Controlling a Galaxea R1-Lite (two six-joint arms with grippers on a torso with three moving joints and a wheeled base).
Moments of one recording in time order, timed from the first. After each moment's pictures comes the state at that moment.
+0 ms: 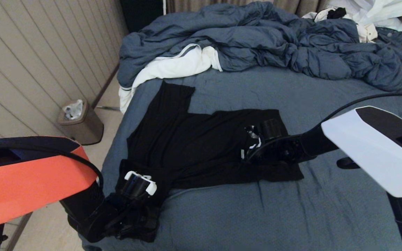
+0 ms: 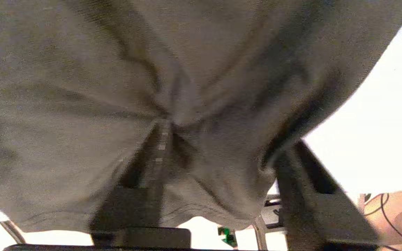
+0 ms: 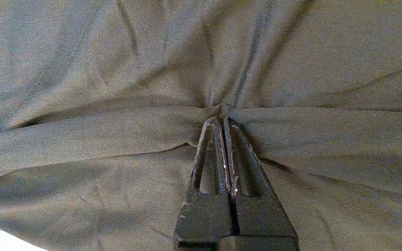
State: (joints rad) left arm -0.57 2.16 -0.67 -0.56 0.15 -0.33; right arm 0.27 2.31 -1.45 -0.14 0.12 0.23
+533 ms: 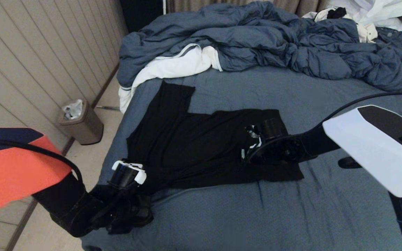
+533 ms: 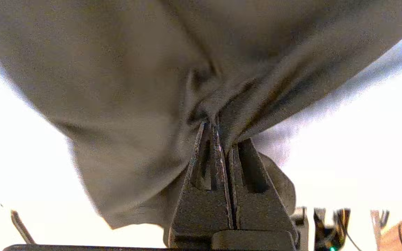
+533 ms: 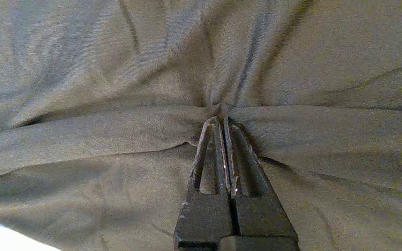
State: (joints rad) left arm -0.52 2.04 -0.66 -0.55 0.22 -0.26; right arm 0.27 2.30 -1.44 -0.14 0.12 0.23
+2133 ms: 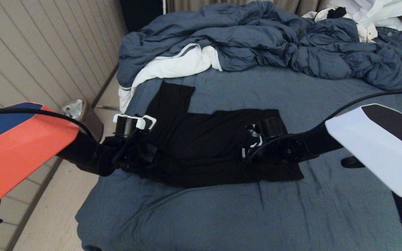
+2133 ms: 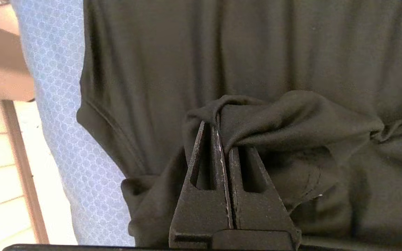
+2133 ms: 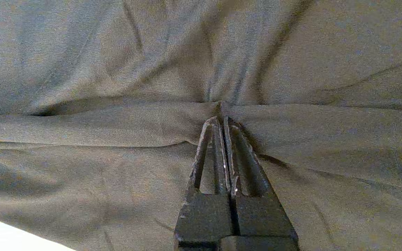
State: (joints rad) left arm -0.39 2.17 -1.19 -0.52 0.17 0.24; right arm 0.27 2.28 -1.44 -0.14 0.12 0.23
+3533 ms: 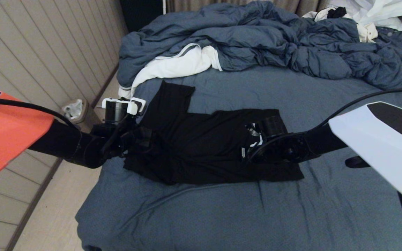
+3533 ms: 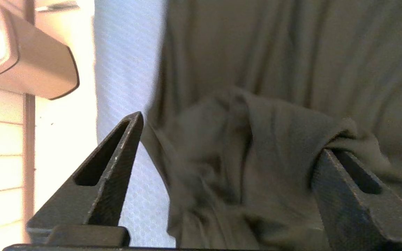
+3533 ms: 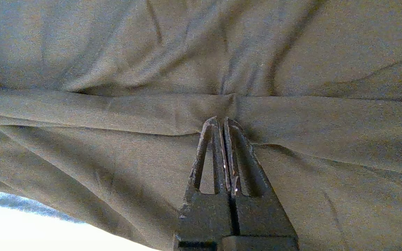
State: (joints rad) left arm -0.39 2.07 -1.20 -0.52 0.26 0.15; right arm 0.28 2.25 -1.42 -0.14 0.13 0.23
